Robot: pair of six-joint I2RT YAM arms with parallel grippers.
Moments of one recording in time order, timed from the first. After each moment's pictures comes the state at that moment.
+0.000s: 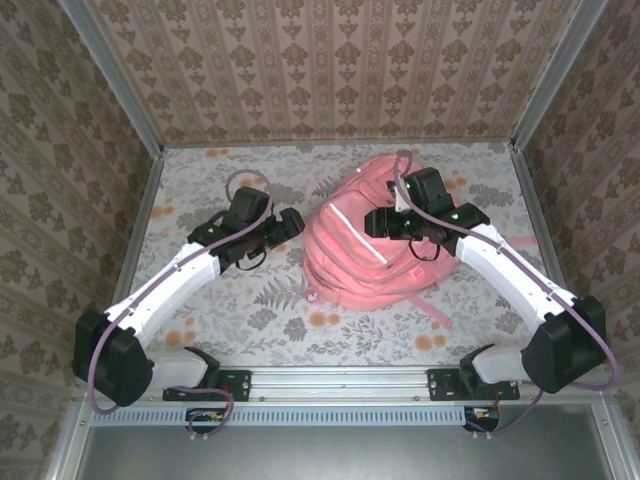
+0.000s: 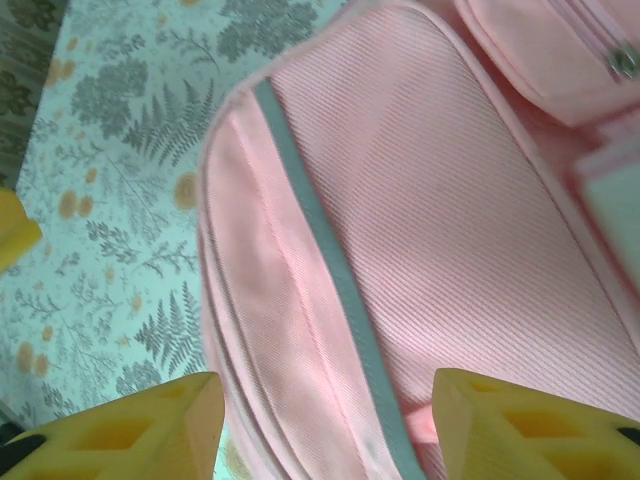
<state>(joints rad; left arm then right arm) -0.55 1.29 1.02 -0.56 0.05 -0.85 0.41 1.32 1.13 -0.63 -0.25 0.42</state>
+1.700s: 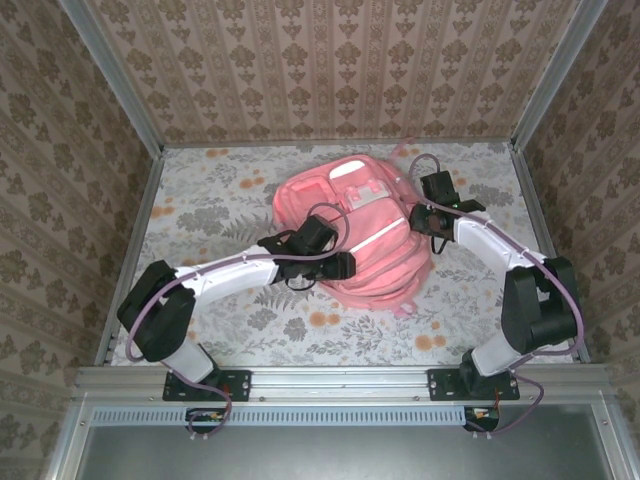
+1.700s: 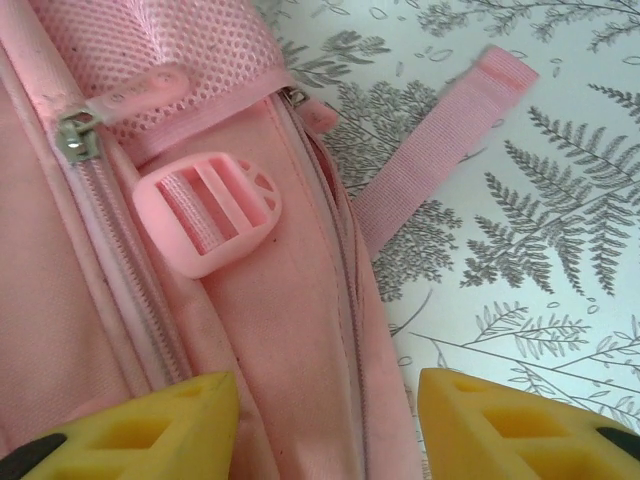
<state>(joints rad) -0.89 1.56 1.01 -0.39 0.15 -0.76 0.21 1.53 1.07 -0.53 0.15 0.44</state>
